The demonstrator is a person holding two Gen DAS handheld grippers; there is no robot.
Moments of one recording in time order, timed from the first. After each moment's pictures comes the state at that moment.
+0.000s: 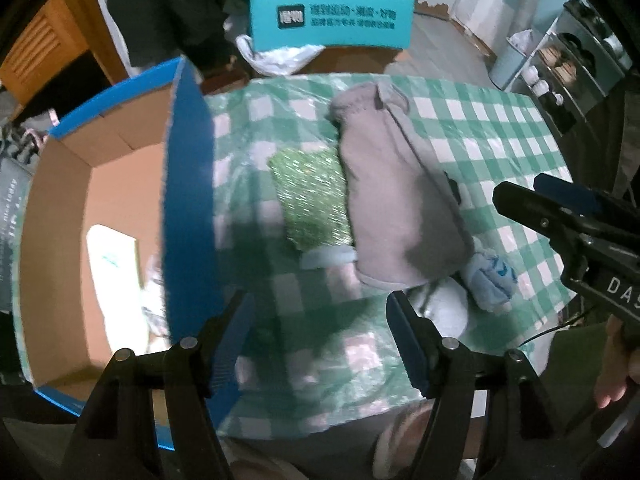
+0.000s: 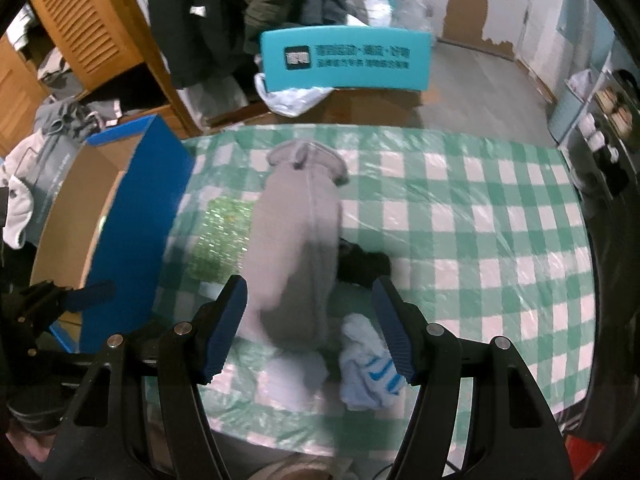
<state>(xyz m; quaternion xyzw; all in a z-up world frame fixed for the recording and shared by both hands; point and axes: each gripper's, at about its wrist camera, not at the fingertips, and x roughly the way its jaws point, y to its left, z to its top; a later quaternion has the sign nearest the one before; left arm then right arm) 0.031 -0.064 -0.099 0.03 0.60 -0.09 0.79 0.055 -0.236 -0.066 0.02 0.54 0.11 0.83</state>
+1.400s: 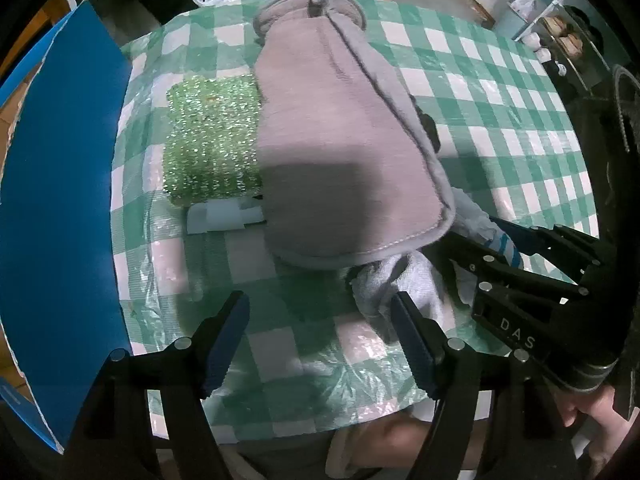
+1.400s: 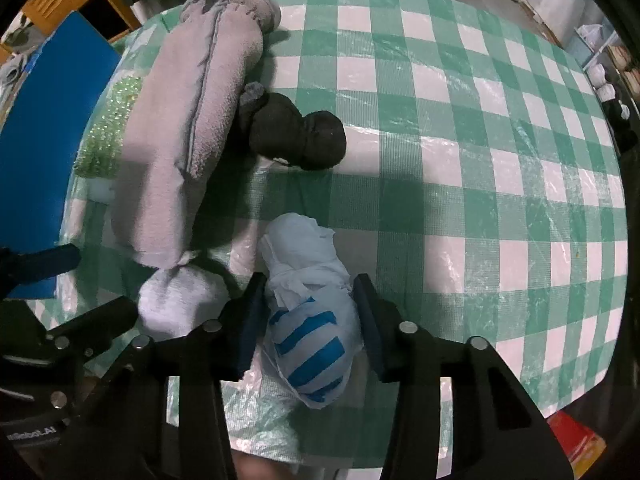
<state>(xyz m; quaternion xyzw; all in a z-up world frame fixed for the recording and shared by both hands) 0.030 -0.124 -0.163 0.02 0.66 -0.10 0.74 0.046 -0.273 -0.176 -0.01 0.65 0.09 0.76</state>
